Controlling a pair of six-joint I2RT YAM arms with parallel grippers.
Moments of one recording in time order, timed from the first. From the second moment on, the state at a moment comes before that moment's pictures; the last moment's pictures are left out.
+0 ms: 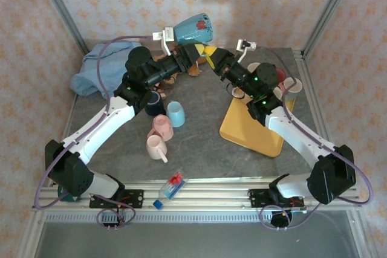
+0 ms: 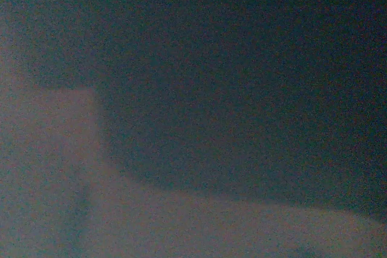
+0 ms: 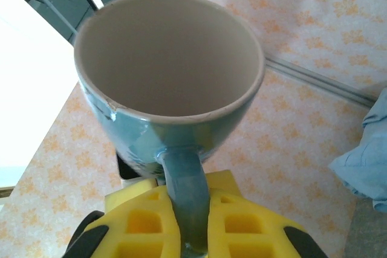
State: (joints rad) left arm -0.49 1.43 1.33 0.26 0.45 -0.93; right arm 0.50 1.32 1.08 0.57 -0.42 1.33
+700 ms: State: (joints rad) left arm -0.49 1.43 1.33 0.26 0.44 -0.94; right arm 0.50 1.28 1.07 0.49 -0.37 1.26
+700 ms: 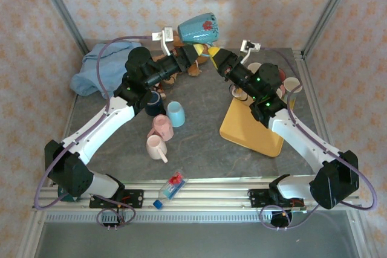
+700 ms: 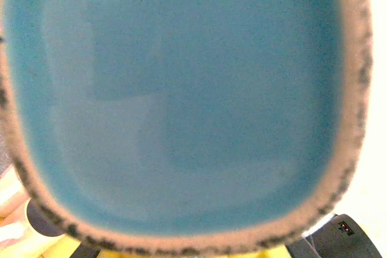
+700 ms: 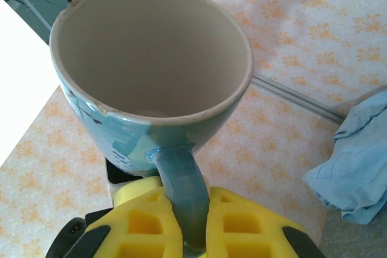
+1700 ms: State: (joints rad) left arm -0.48 1.43 1.30 0.33 0.45 -0.98; right arm 0.50 1.37 1.10 0.65 -0.39 1.41
